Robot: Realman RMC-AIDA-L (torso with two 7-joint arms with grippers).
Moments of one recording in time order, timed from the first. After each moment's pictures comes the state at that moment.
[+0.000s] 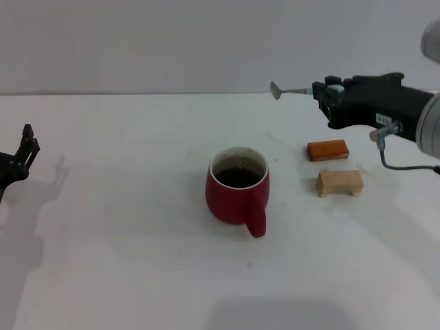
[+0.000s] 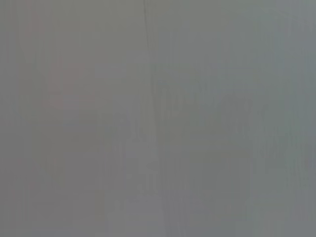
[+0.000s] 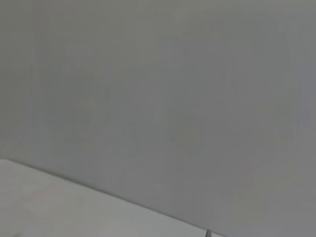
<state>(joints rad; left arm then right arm) -0.32 -2.07 -0.97 -0.23 2.28 1.16 0.04 0.08 2.07 1.36 1.96 -2.63 0.83 -0.25</state>
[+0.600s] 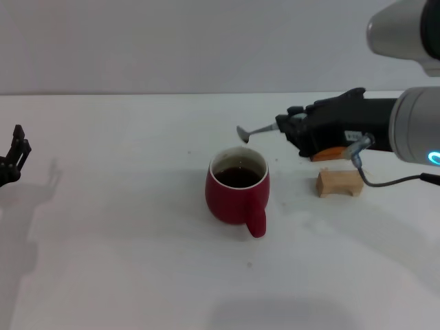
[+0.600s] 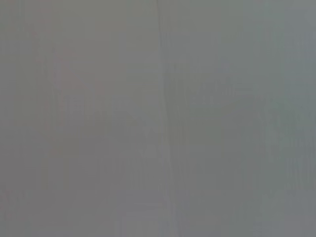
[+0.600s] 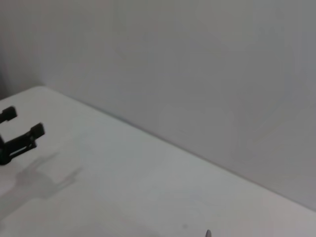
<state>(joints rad) -0.30 -2.07 -0.98 -0.23 2.28 1.18 0.03 0.25 2.08 1.38 2.03 -2.62 1.19 -0.19</state>
